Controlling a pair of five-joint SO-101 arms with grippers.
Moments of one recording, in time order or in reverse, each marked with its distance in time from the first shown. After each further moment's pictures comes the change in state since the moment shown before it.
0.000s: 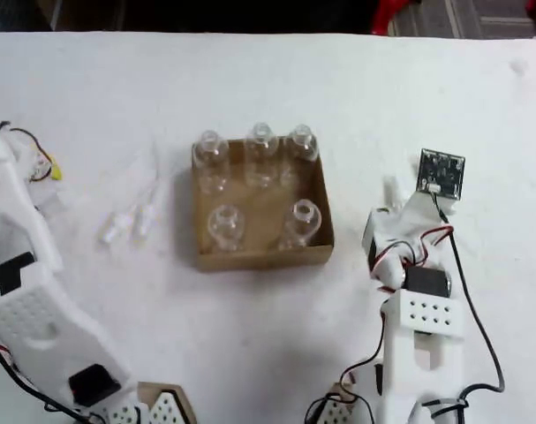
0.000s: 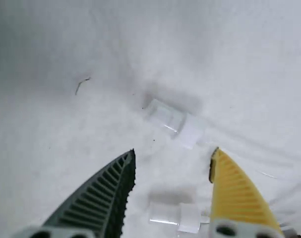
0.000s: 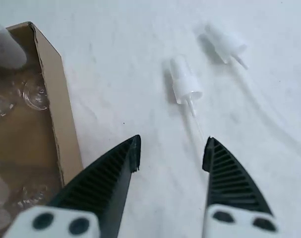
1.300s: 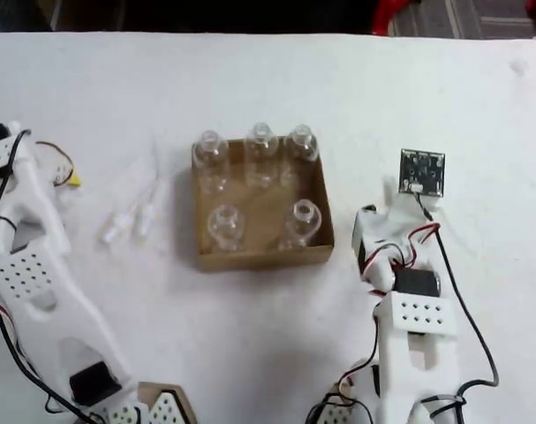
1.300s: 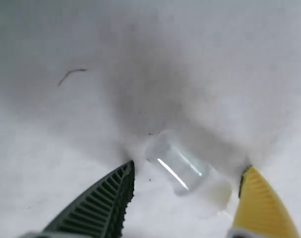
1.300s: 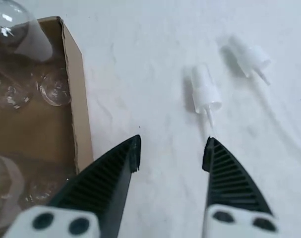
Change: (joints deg) left arm 1.4 23.1 -16.1 4.5 18.3; right arm -3.7 0.0 2.0 -4.2 2.1
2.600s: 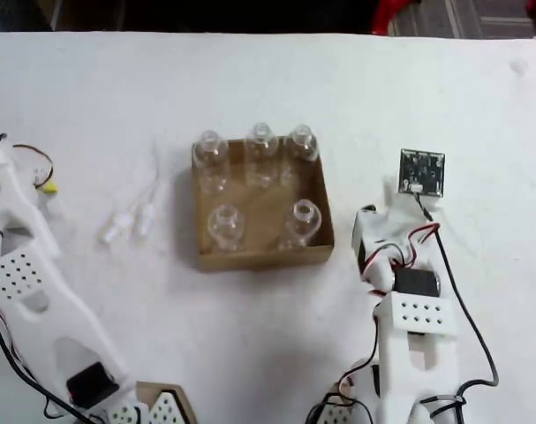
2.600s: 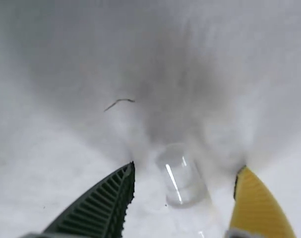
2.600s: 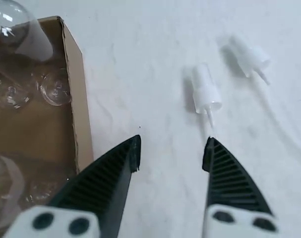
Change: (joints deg) left arm -4.5 5.2 -10.5 6.2 7.4; right arm 0.0 0.0 0.0 0.0 0.0
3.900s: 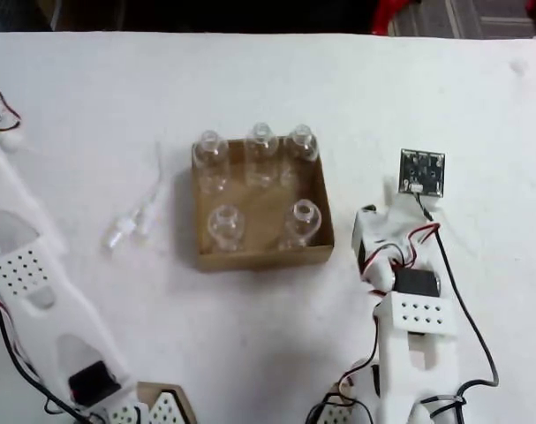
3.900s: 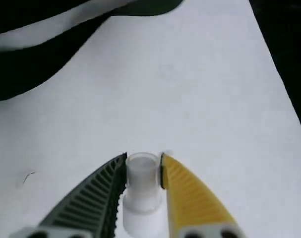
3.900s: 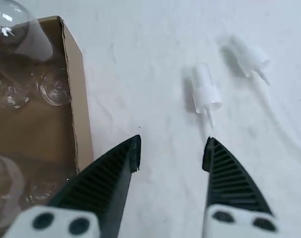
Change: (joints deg) left arm 3.1 -1.3 -44.3 5.5 -25.2; right arm 0.0 0.0 0.0 0.0 0.0
